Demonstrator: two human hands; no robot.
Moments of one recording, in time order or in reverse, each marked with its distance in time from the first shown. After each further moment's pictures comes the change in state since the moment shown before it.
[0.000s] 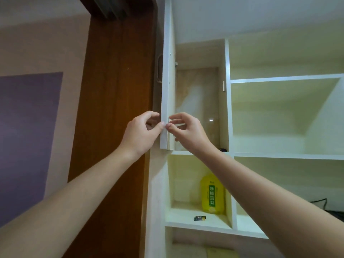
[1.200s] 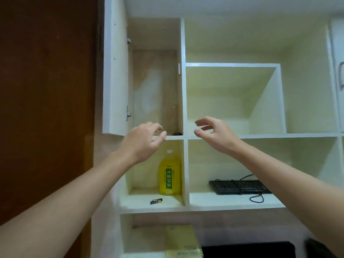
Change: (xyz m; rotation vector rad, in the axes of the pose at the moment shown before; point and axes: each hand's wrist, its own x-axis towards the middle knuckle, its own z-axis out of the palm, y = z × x) left_hand -0.014 0.001 0.141 0.373 -0.395 0.210; right_hand -0.058 0.087 -0.190 -0.545 -0.065 0.142
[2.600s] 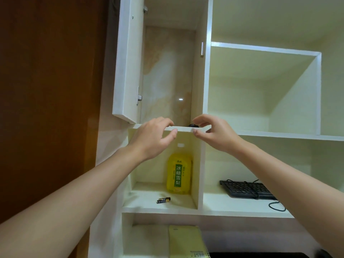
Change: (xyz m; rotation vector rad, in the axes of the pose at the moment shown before) left_hand 0.014 -0.052 0.063 -0.170 0.095 0.046; right_hand 0.049 0.028 0.084 -0.090 -0.053 -0.124
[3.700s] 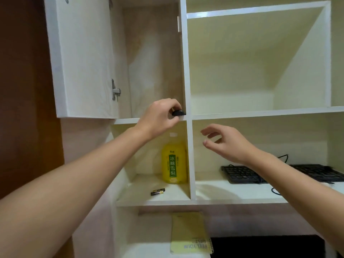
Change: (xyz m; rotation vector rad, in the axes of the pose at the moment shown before) left_hand 0.067 0.038 0.045 -0.016 -0.018 0.164; right_hand -0.066 0.073 -0.014 0.083 -0.119 0.068
